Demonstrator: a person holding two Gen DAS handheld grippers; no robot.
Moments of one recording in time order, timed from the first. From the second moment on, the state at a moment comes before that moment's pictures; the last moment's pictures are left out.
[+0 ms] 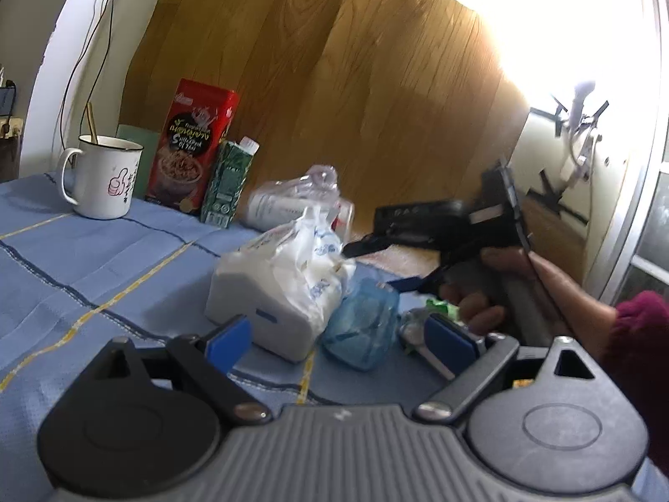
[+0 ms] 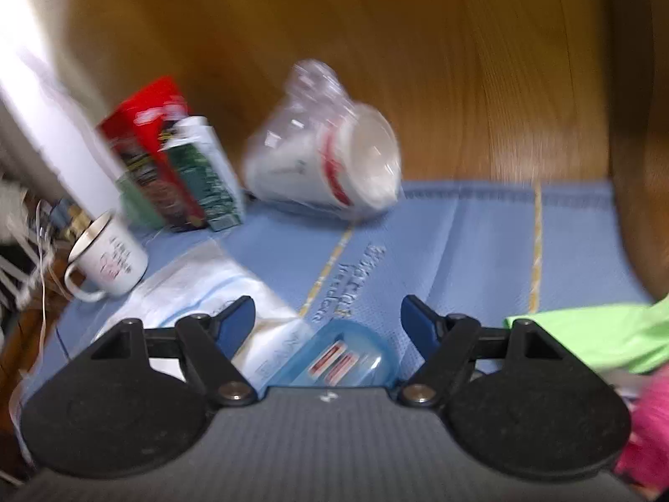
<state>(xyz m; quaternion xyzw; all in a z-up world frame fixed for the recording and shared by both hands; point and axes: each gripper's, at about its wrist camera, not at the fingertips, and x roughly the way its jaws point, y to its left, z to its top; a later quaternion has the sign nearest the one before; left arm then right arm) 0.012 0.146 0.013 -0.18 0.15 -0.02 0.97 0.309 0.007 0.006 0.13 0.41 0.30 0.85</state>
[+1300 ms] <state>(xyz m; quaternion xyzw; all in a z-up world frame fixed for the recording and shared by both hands) 0.005 0.095 -0.001 -0.19 0.31 -0.14 0.92 0.083 -0.090 -0.026 0.00 0.27 0.28 0.92</state>
